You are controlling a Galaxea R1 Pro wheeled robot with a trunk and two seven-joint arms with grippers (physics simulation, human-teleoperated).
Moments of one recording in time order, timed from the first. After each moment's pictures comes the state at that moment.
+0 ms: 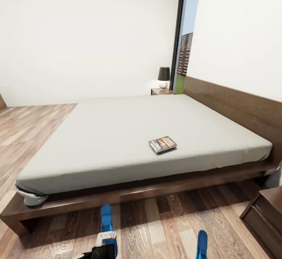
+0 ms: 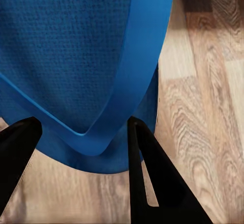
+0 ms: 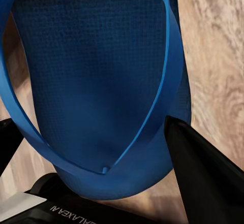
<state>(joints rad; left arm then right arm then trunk) -0.31 0.06 -0.50 -0.57 0.67 0.14 -0.10 -0.33 -0.28 -0.08 -0.15 -0.36 0.22 0.87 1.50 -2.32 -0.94</state>
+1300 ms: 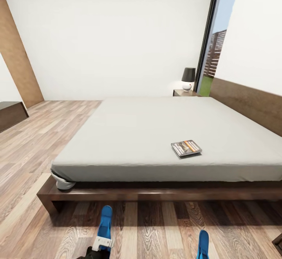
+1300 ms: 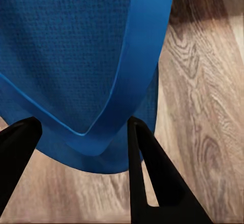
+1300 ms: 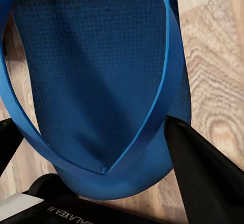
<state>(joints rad) -0.31 0.08 -0.50 -0.50 0.40 0.04 -0.10 -0.33 -0.28 -0.08 -0.15 -0.36 0.22 0.87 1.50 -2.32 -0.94</state>
